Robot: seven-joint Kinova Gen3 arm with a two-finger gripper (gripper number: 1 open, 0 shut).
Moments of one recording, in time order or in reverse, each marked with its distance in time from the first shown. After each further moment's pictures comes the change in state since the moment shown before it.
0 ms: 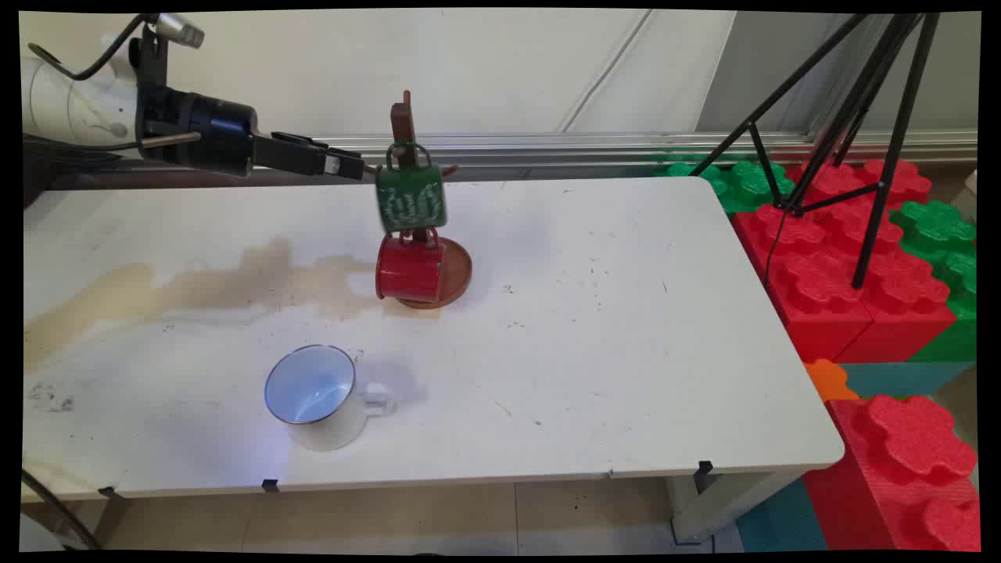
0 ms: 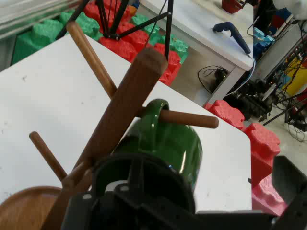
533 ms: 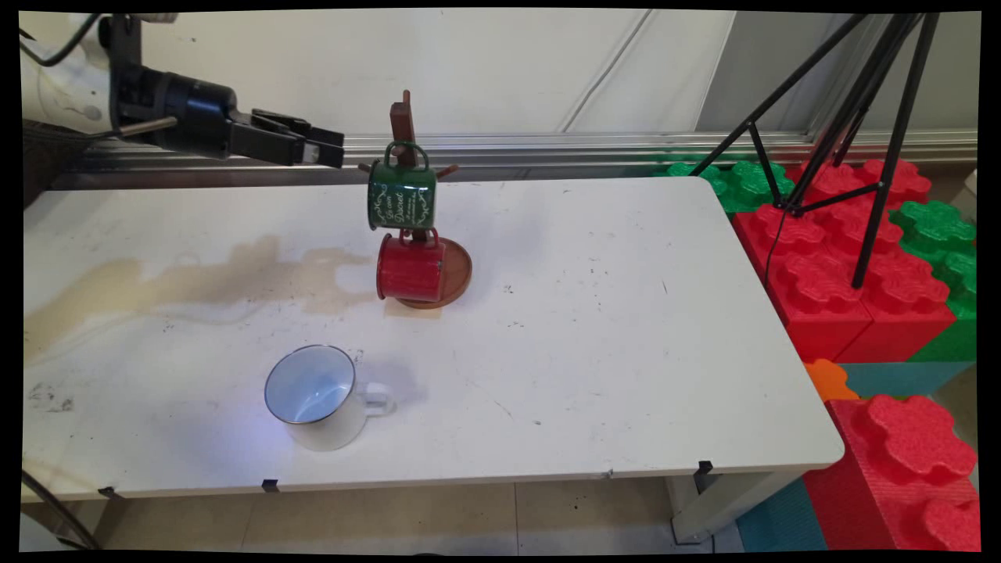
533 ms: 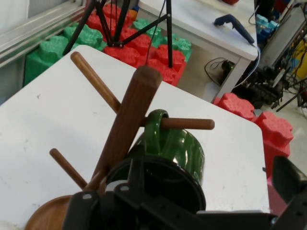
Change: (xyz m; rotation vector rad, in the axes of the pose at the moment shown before) arm 0.014 -0.001 -0.023 0.012 -0.009 0.117
